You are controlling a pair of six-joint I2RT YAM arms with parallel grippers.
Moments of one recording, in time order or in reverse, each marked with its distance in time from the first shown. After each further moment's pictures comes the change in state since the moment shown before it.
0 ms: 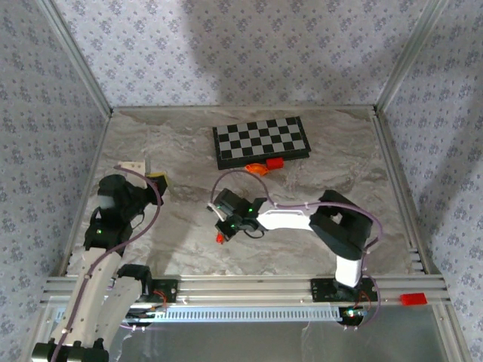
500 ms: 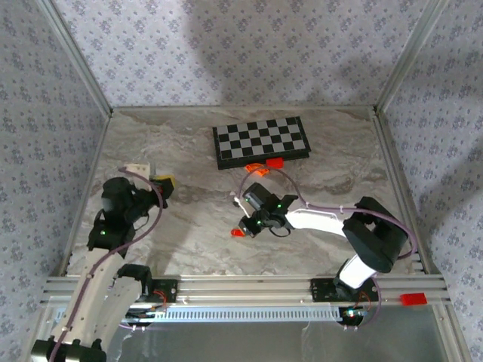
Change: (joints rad) left arm -0.055 -0.010 -0.069 0.084 0.088 -0.060; right arm -0.150 -0.213 -0.204 -0.066 -0.095 -0.044
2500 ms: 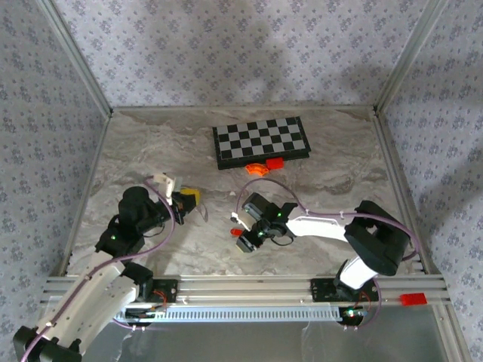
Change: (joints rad) left arm -0.269 -0.034 -0.063 0.075 0.029 0.020; right arm 0.077 -0.038 -0.050 -0.017 -0.096 -0.083
